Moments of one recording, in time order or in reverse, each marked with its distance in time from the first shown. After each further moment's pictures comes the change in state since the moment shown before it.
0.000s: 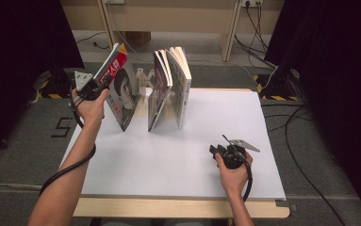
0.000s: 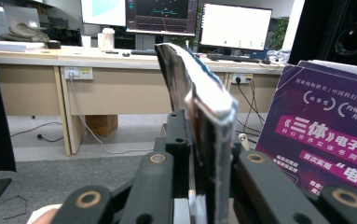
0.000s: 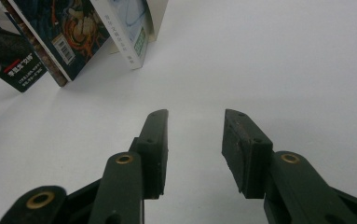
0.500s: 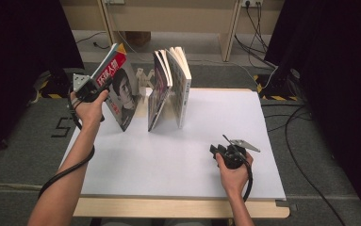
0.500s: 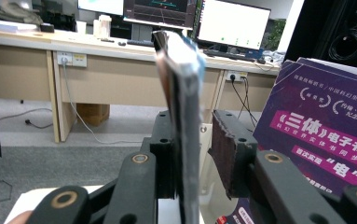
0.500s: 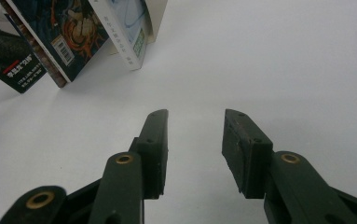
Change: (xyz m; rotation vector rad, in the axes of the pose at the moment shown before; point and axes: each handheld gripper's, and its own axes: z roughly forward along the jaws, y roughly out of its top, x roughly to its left) left arm 0.006 -0.009 -0.003 0.029 -0.018 -0.079; right arm 0.000 0.000 -0.001 -0.003 -0.001 0.003
